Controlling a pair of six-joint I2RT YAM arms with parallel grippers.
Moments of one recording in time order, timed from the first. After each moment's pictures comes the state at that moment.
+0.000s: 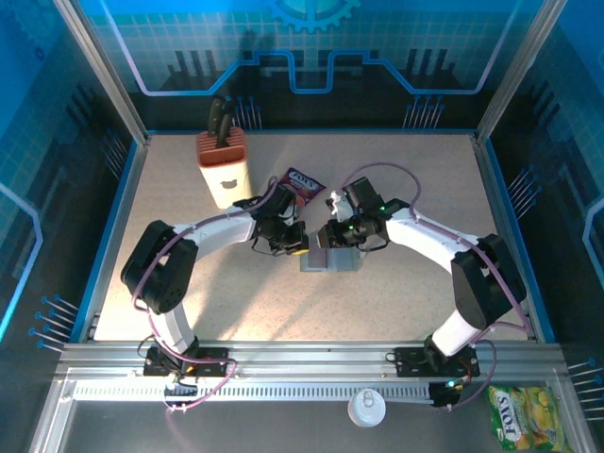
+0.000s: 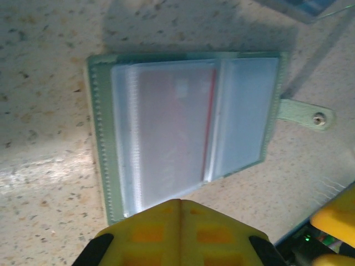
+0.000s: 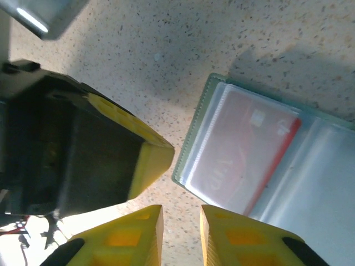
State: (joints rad) left arm -0.54 1.77 1.12 -0.49 0.45 -0.77; right arm 0.53 1.62 1.08 -0.50 -0.48 0.40
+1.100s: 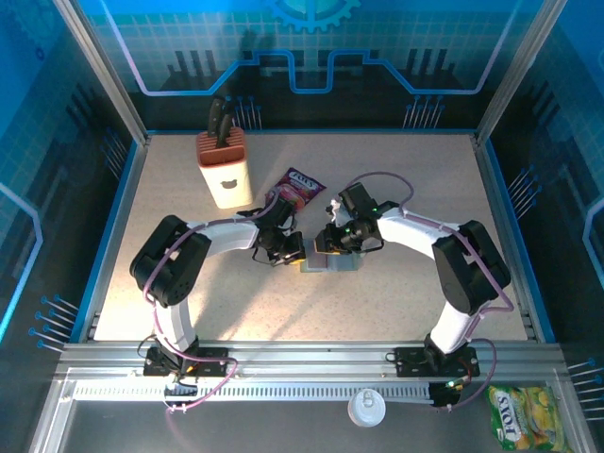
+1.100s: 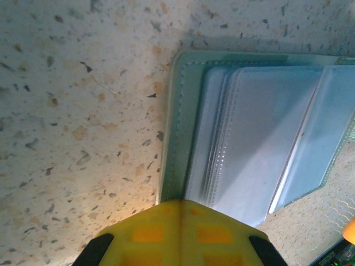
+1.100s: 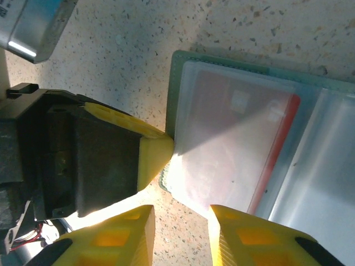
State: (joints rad) left arm -0.54 1.84 1.03 -0.37 0.43 -0.82; right arm 0.52 1.74 1.06 -0.46 -0.54 0.50
